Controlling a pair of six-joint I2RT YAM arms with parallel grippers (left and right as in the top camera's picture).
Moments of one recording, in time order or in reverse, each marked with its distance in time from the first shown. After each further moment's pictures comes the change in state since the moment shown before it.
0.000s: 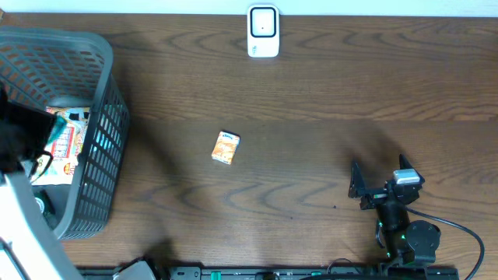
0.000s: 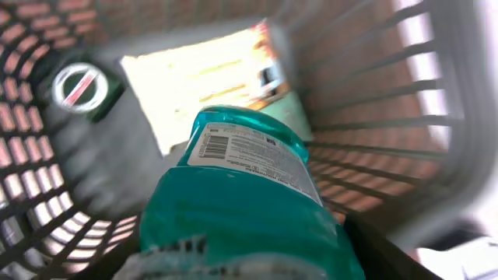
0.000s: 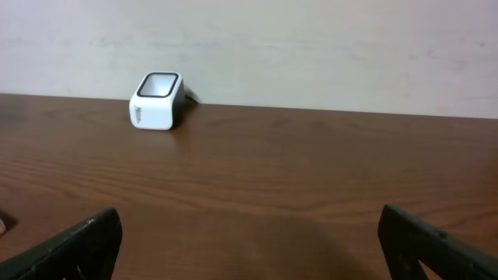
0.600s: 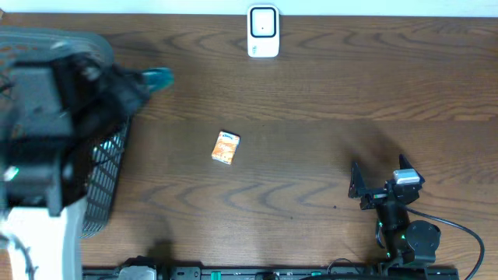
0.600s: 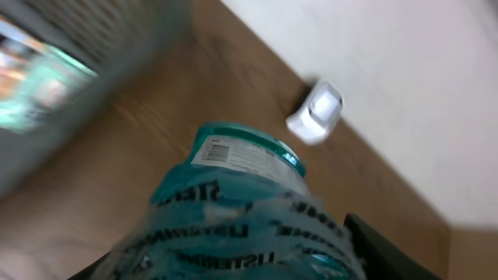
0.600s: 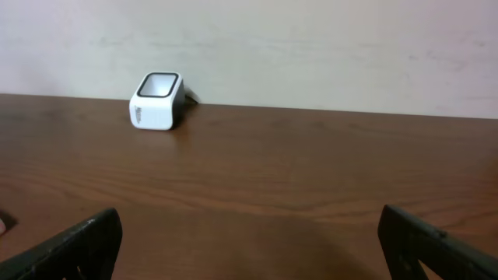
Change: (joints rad) left arm -0.589 -0.036 0.008 0.168 0.079 -0.051; right arm 0.000 0.000 0.000 0.000 0.000 0.000
